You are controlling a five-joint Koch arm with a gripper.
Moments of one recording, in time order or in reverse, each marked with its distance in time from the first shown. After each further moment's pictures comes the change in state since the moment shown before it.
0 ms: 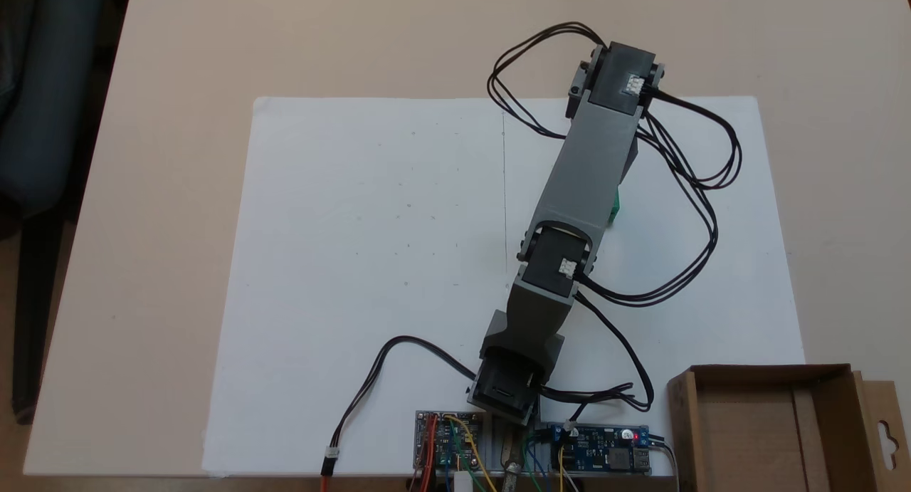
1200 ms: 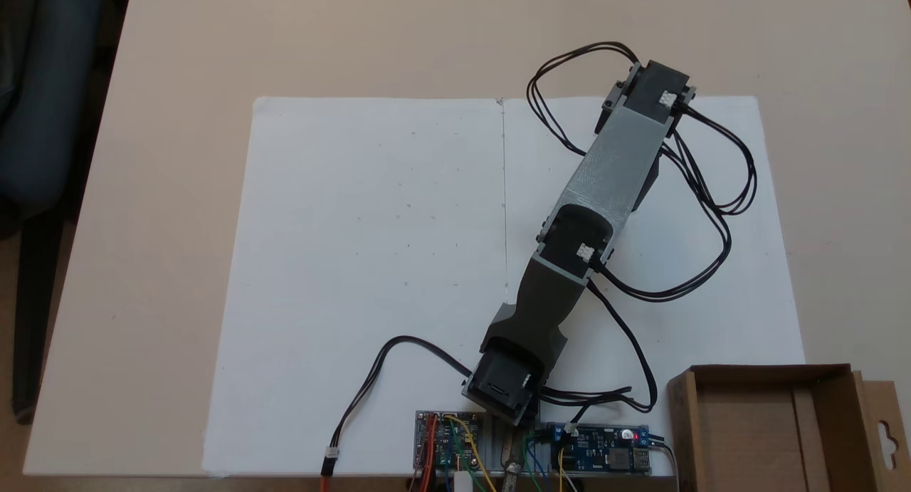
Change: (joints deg) arm 7.1 -6.0 7.6 -3.3 0.0
